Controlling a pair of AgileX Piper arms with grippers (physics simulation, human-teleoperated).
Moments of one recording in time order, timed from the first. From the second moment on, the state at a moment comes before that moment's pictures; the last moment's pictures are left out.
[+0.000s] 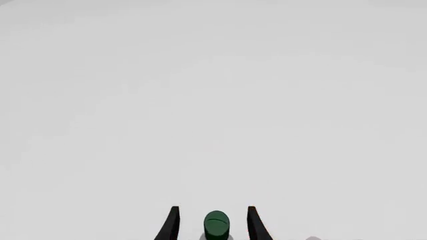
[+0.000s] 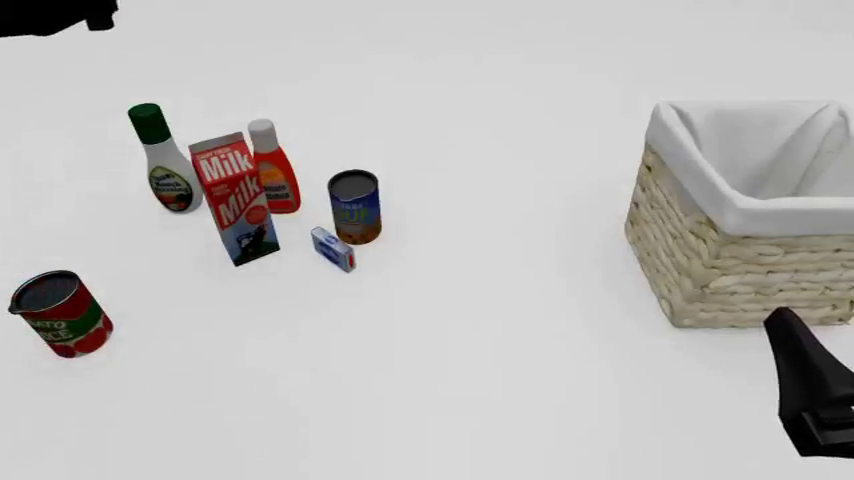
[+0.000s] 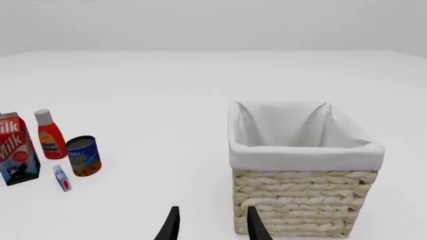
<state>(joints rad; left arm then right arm) 0.19 1.79 -1.63 0.19 0.01 0.07 0.00 -0.01 0.01 0.01</state>
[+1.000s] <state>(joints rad) 0.22 1.97 -1.68 0.22 -0.01 0.08 0.00 -0.02 0.01 0.01</state>
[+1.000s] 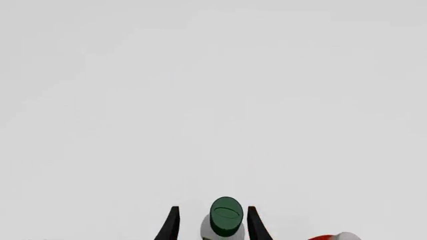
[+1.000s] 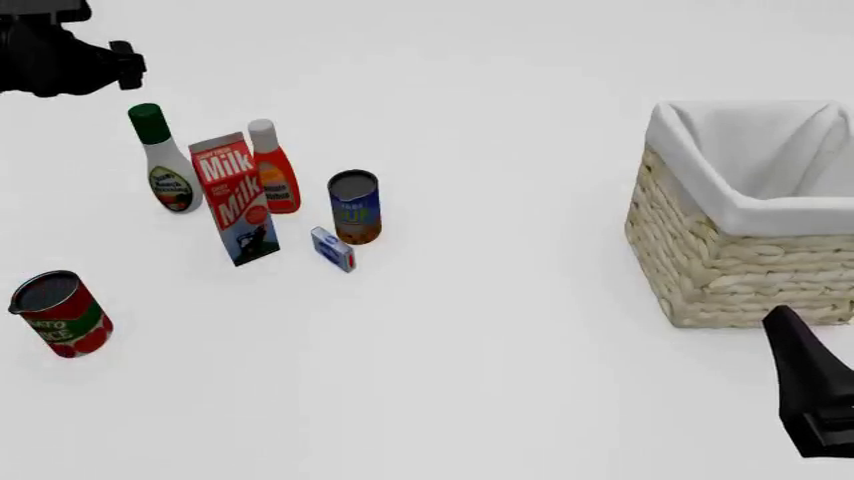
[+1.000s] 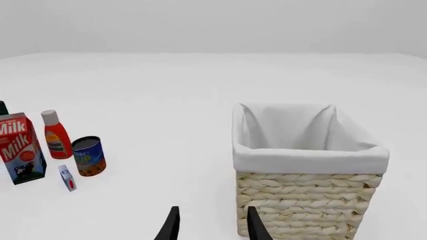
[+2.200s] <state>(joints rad) 0.20 2.11 -1.67 0.16 -0.06 0.10 0.00 -0.01 0.01 0.01</state>
